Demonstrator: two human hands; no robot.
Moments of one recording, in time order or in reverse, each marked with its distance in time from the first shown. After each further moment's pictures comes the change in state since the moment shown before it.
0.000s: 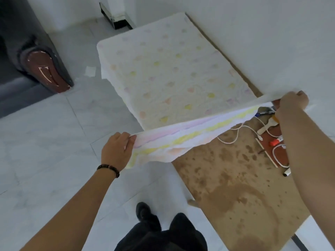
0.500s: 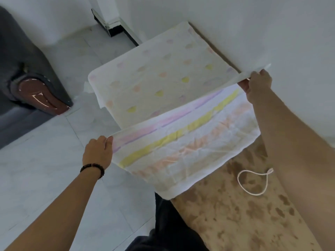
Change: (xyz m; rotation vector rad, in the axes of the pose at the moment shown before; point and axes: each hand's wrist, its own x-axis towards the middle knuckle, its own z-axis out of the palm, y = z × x) left_hand 0.239 -0.069 0.012 0.205 -0.184 -0.352; right_hand 0.062 -0.058 0.277 0.359 -0.264 0.203
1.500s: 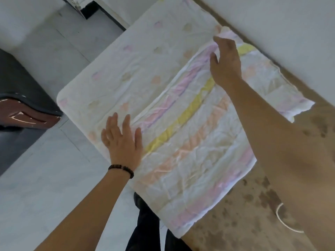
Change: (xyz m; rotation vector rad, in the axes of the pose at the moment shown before) left_hand 0.121 0.119 0.065 0.097 0.163 0.411; right_hand 0.096 0.089 0.125 -1.128 -0.251 -0.605
